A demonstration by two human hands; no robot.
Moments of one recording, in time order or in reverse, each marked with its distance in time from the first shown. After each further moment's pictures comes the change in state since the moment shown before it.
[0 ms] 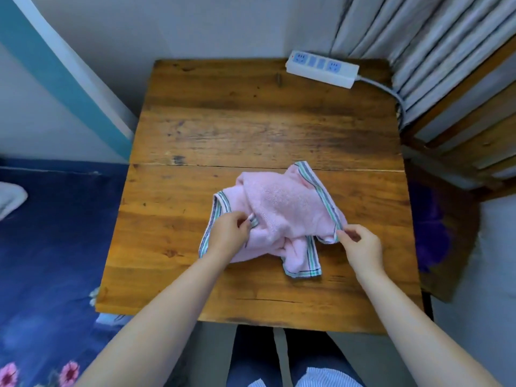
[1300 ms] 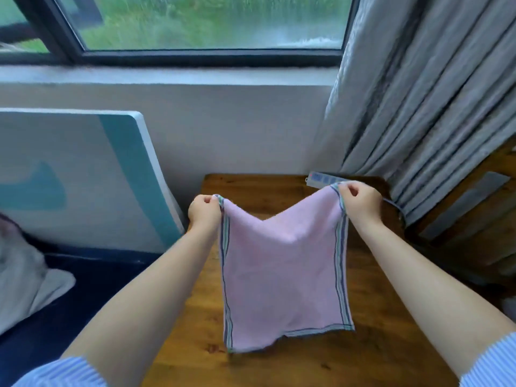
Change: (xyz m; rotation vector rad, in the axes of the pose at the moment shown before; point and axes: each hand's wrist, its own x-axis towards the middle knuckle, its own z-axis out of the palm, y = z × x) left_hand 0.088 0.036 -0.215 -0.716 0.456 -0.205; right_hand 0.052 -0.256 -0.026 0.020 0.285 -0.461
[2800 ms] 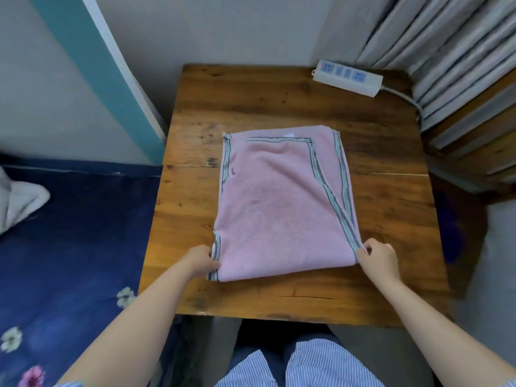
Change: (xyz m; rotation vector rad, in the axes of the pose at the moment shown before) left_hand -0.066 -0.228 -0.045 1.084 -0.911 -0.254; right_hand -0.195 0.193 0.014 -0.454 -0.475 0.388
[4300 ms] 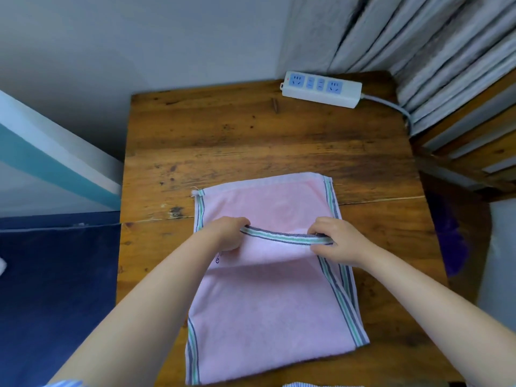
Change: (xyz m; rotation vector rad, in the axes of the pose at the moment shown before) left_hand 0.065 0.169 -0.101 0.483 0.020 0.265; right_hand 0.105 -0.095 -0.052 -0.049 -0.424 -0.567
